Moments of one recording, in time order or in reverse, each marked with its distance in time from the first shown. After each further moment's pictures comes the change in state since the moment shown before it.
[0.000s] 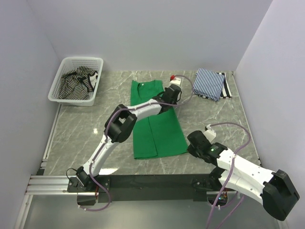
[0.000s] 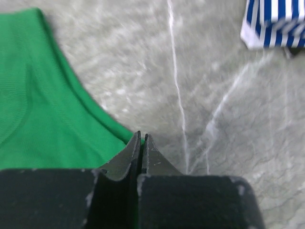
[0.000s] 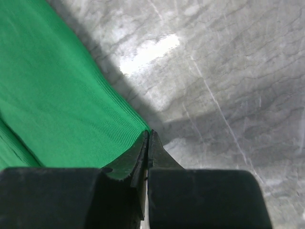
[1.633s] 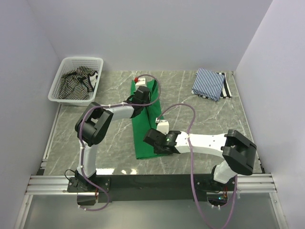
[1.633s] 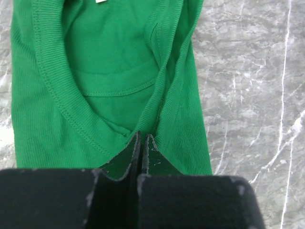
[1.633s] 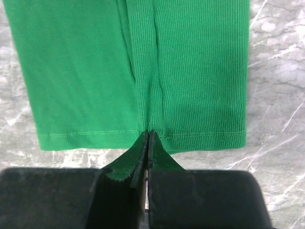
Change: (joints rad) left arm 0.200 -0.428 -0.697 0.283 0.060 -0.229; right arm 0.462 0.682 0.601 -0.097 0.064 -0.176
